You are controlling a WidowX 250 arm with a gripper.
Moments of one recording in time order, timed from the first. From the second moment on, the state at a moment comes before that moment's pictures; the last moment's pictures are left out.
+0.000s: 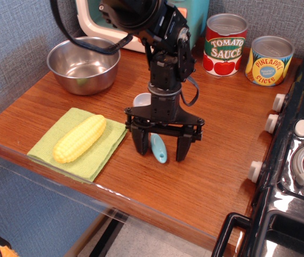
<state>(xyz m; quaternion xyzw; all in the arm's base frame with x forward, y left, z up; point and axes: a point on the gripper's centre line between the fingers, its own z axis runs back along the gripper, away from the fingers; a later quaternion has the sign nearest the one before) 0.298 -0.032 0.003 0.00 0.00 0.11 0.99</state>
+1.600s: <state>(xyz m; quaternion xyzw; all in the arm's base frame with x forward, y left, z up) 0.222 0.100 0.079 0.08 -0.04 0.00 1.00</state>
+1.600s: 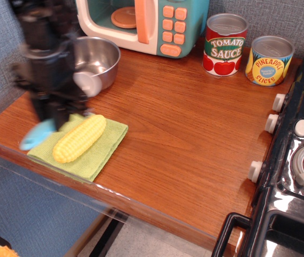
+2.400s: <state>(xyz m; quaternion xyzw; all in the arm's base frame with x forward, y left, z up) 0.256 0.232 0.011 0.09 0.03 -0.01 1.00</state>
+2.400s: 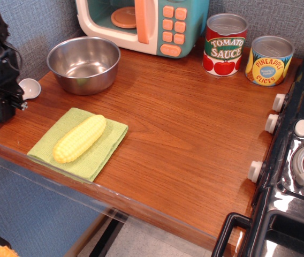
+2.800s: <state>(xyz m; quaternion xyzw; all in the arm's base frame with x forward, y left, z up) 0.267 0.201 0.009 0.09 0.01 -0.07 0.99</state>
